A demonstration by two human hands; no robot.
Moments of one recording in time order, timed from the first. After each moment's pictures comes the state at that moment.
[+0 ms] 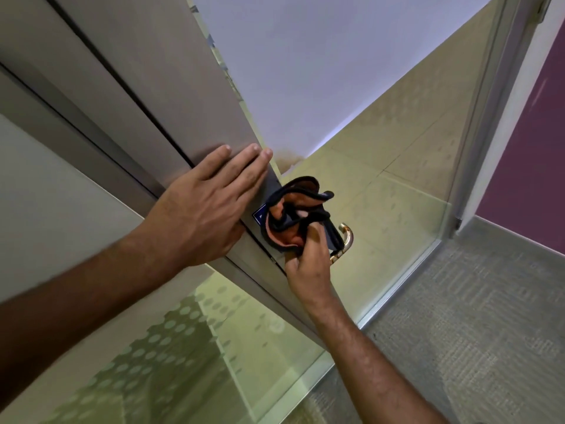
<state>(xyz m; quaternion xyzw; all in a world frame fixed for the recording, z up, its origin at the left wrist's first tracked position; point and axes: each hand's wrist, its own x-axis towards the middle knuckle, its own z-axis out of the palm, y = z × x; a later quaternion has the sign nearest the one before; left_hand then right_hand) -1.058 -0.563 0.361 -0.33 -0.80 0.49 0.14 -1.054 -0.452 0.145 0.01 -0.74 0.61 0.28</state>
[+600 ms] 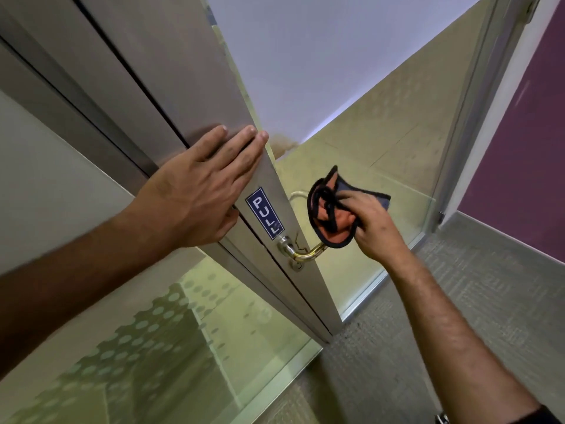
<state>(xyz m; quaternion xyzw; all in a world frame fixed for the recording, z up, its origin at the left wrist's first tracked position) -1.066 -0.569 0.353 -0.35 -0.77 0.52 0.15 -1.081 -0.307 0.121 0.14 -0.87 0.42 0.21</state>
